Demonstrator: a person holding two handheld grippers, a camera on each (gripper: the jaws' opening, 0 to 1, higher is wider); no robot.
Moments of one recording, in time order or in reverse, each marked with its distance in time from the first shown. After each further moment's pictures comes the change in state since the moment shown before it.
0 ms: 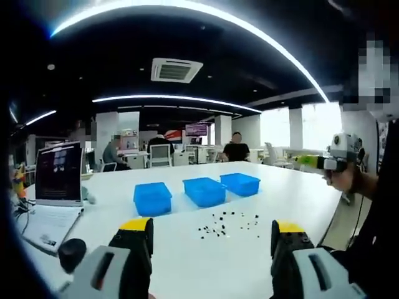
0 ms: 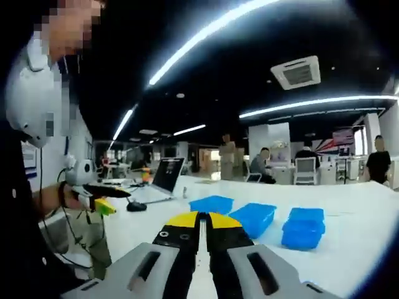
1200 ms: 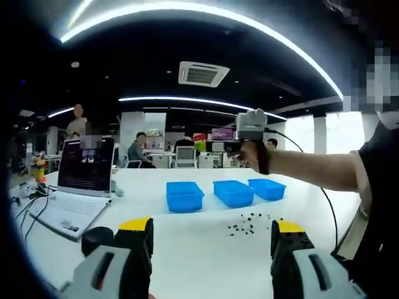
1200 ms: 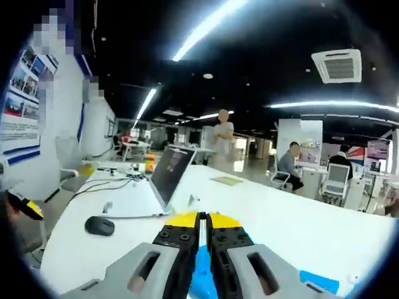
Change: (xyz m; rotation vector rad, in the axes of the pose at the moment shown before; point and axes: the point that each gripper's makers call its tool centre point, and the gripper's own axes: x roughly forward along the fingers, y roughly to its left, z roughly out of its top) left arm -0.029 0.052 -0.005 -0.074 -0.037 0.181; right arm 0.373 0.027 -0.015 -0.135 0.159 0.202
